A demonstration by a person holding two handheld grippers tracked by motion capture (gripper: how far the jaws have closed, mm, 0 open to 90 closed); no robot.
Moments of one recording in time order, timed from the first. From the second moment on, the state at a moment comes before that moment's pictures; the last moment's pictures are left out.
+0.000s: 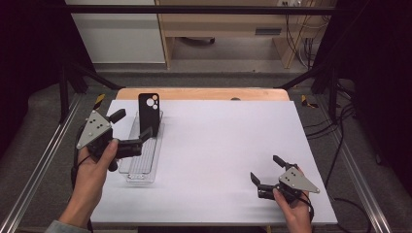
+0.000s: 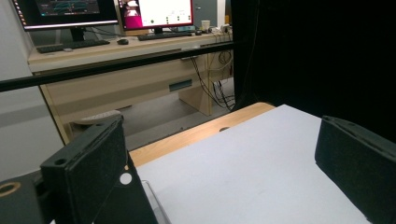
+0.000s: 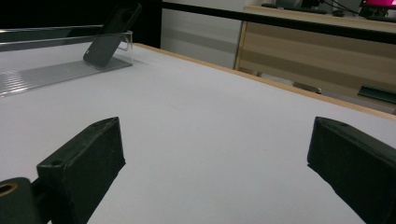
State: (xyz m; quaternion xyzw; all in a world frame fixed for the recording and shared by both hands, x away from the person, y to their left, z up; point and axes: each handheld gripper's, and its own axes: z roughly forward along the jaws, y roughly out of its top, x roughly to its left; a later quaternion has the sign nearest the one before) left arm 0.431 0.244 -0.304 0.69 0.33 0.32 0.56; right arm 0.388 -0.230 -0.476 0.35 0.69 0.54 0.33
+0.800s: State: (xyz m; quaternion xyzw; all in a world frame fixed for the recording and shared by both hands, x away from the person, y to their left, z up) left arm 0.401 0.297 -0.324 0.66 0.35 0.34 0.57; right arm 0.388 -0.227 -0.476 0.35 0.69 0.54 0.33
